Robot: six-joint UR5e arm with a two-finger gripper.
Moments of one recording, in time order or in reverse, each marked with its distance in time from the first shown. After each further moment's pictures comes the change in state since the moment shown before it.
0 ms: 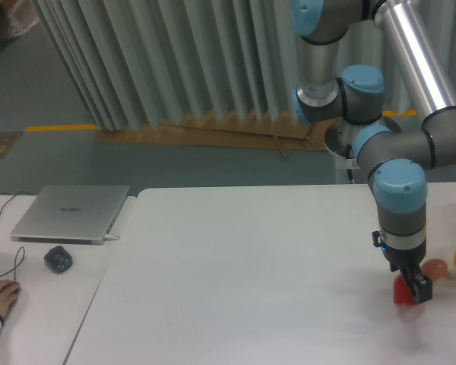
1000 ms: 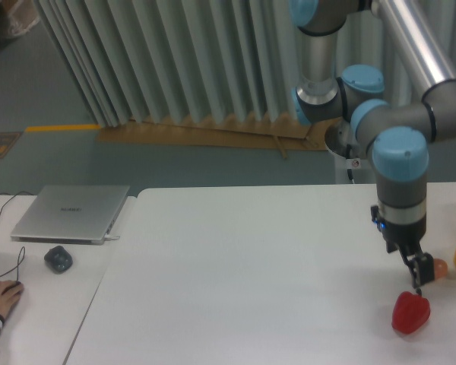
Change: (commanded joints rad) arm 0.005 0.155 0.060 -0.188 -0.113 0.051
